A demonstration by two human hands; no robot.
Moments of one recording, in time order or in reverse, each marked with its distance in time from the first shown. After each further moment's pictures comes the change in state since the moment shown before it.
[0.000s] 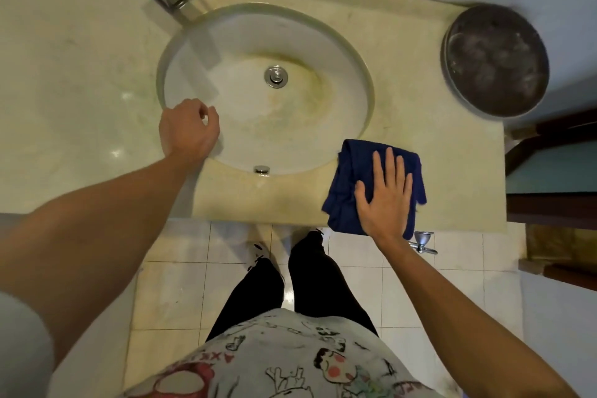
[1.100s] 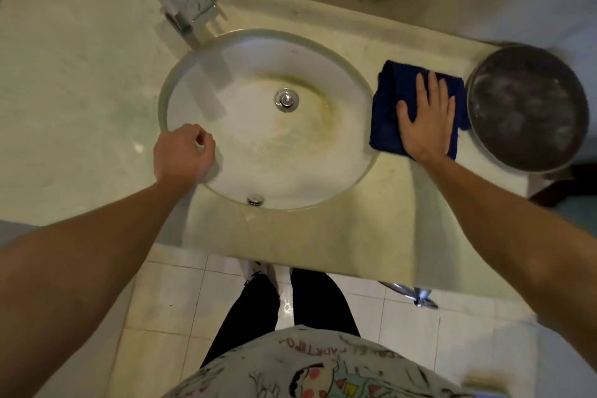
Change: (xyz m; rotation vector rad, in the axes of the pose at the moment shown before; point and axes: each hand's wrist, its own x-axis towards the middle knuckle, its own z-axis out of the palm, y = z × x) left_hand 0.000 -0.003 0.007 0.048 0.049 0.016; right_hand 0.256 0.030 -0.025 0.092 0.027 -0.127
